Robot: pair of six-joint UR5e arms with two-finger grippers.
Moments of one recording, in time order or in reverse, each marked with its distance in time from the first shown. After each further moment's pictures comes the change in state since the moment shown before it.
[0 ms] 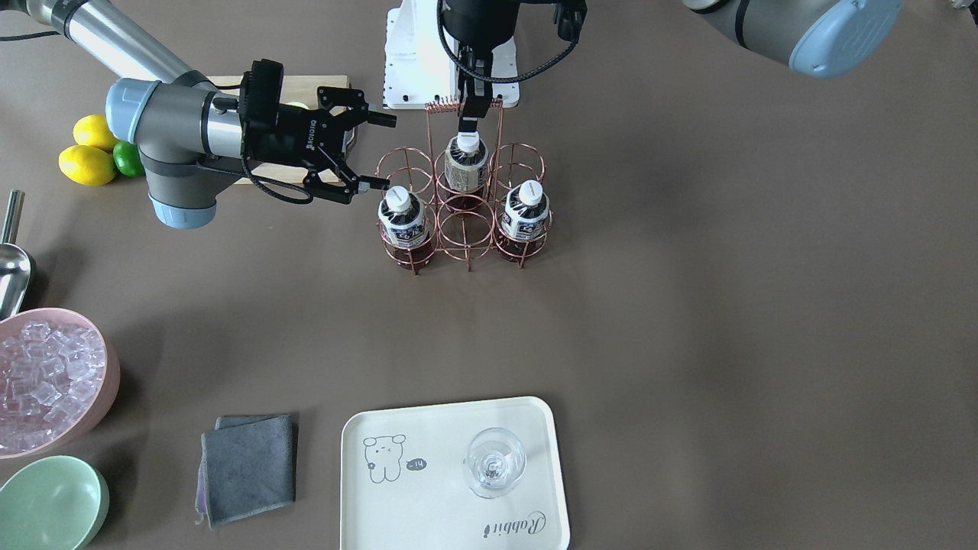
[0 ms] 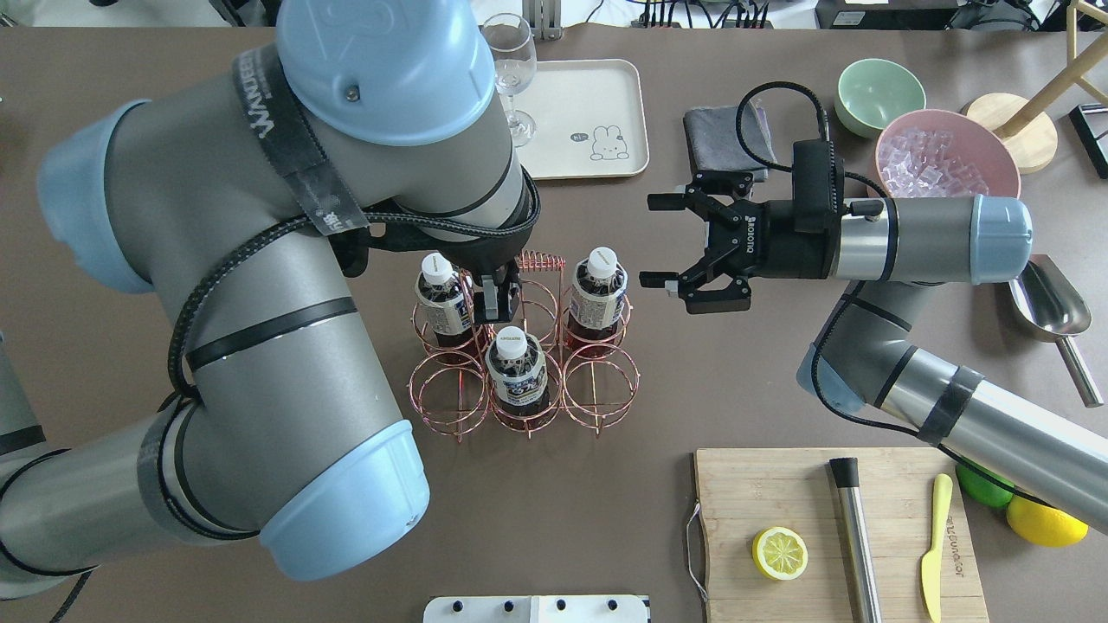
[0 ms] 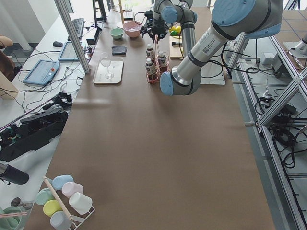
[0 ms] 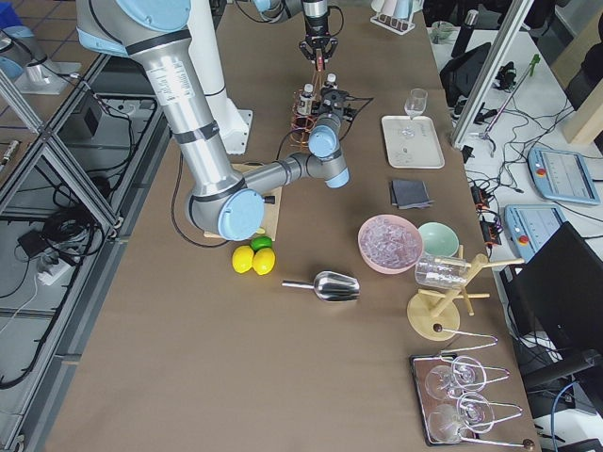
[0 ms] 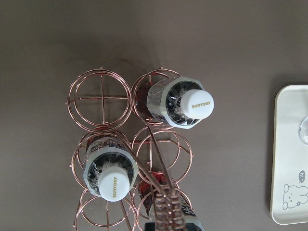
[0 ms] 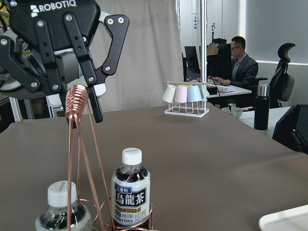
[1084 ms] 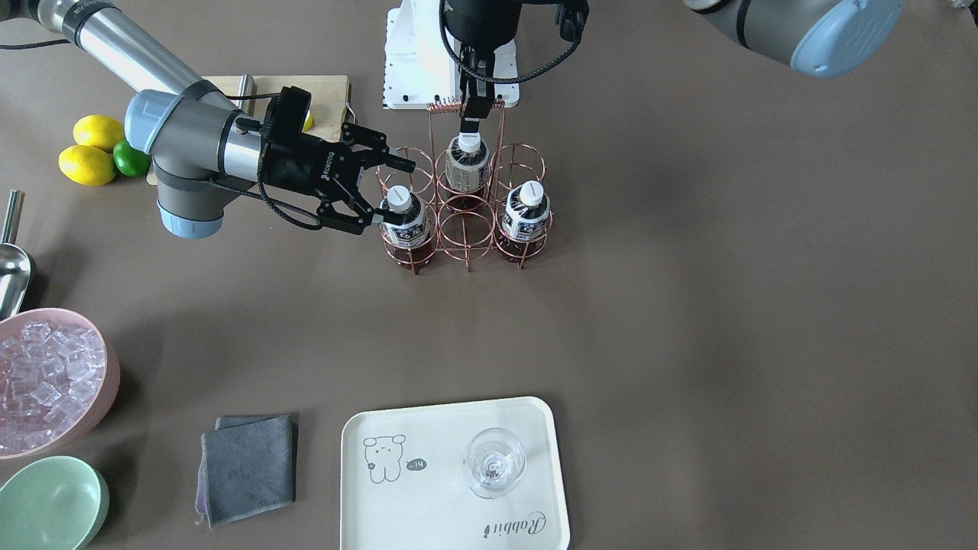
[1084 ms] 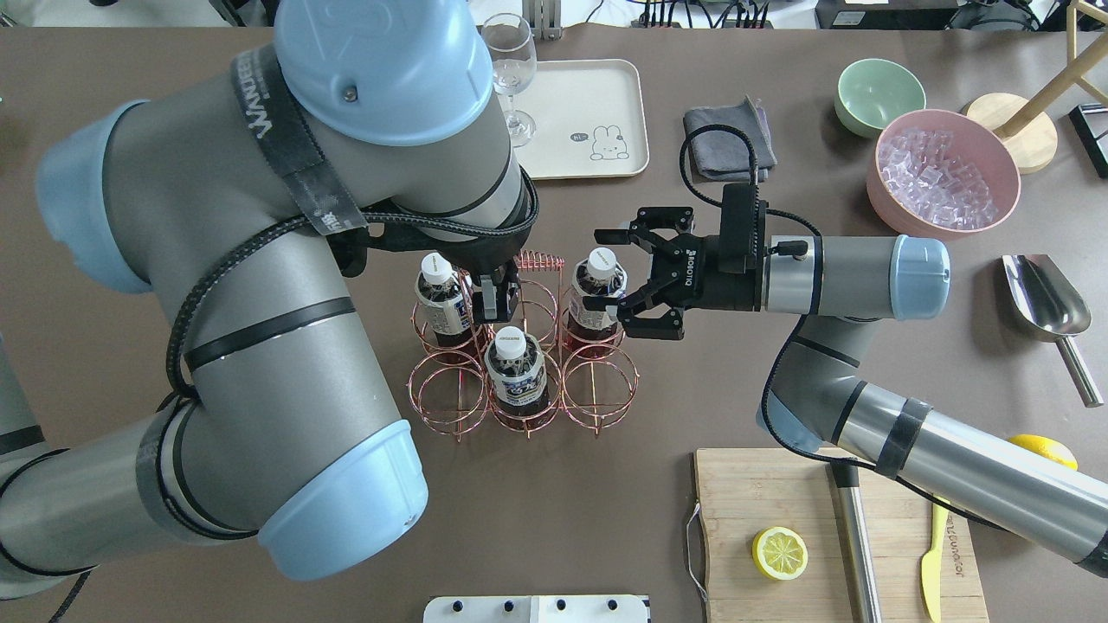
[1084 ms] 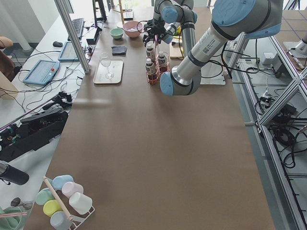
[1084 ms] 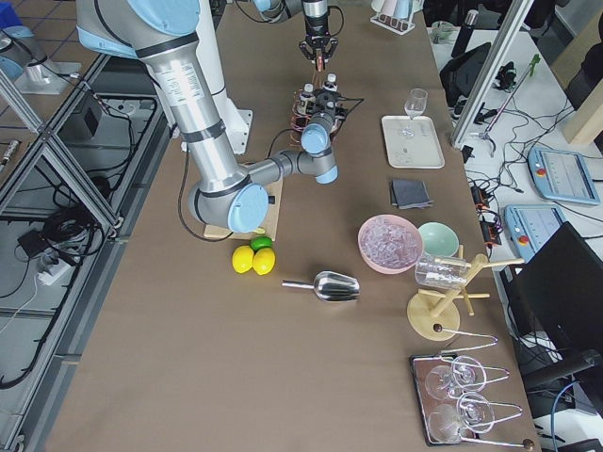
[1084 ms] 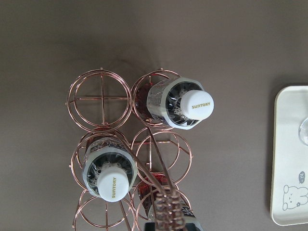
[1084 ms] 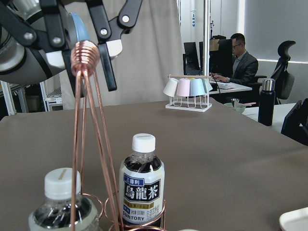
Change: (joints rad) left arm -0.001 0.001 -0.001 0.000 0.000 0.000; right arm -0.104 0.039 -0.047 -0.028 -0.104 -0.072
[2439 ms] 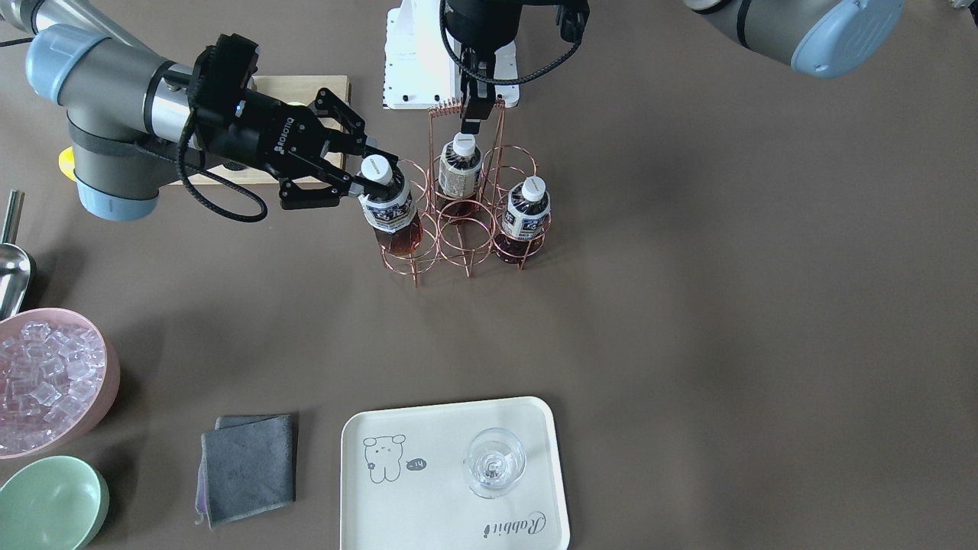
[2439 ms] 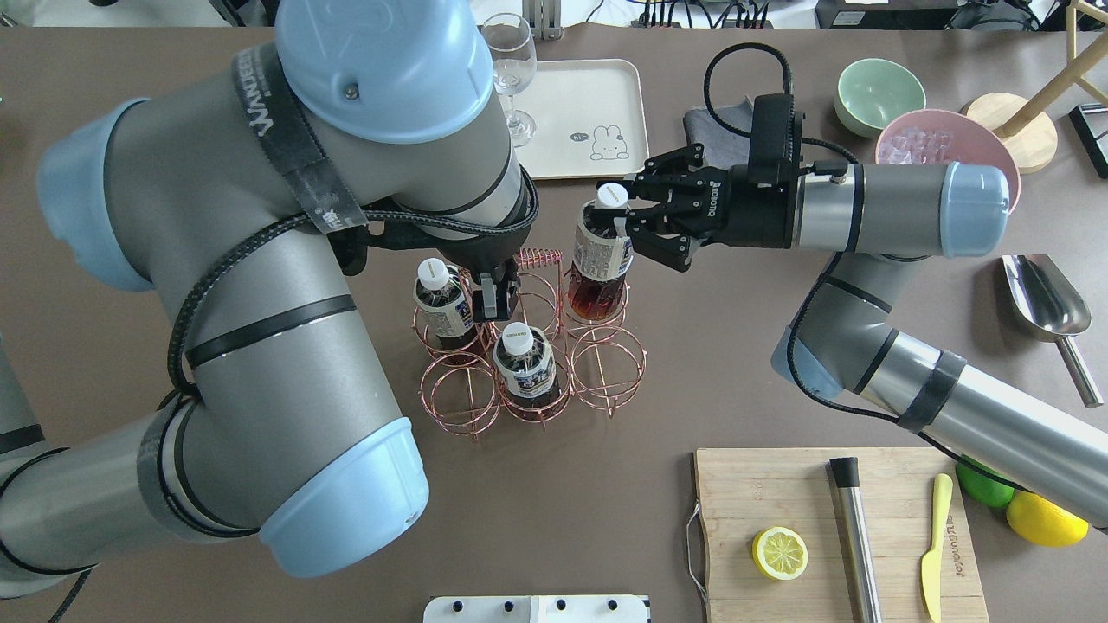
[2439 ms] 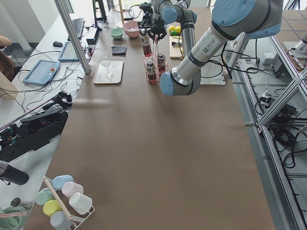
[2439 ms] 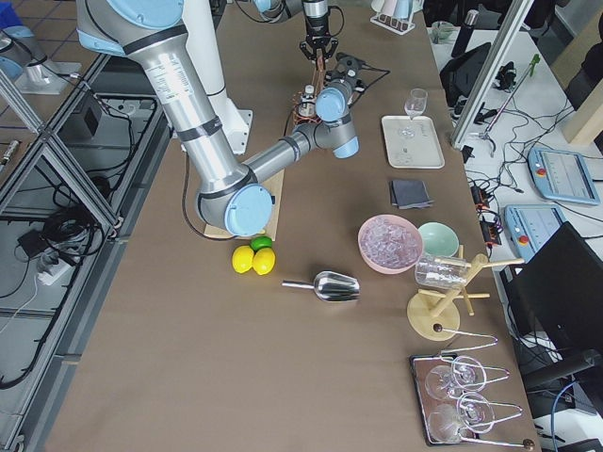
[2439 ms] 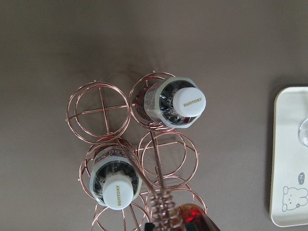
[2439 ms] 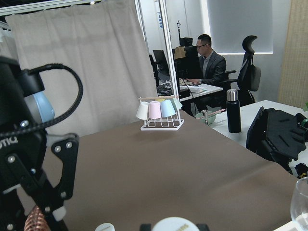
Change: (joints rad) left arm -0.002 0.000 0.003 0.001 0.000 0.000; right arm 0.191 0.013 0.220 -0.238 0.111 0.234
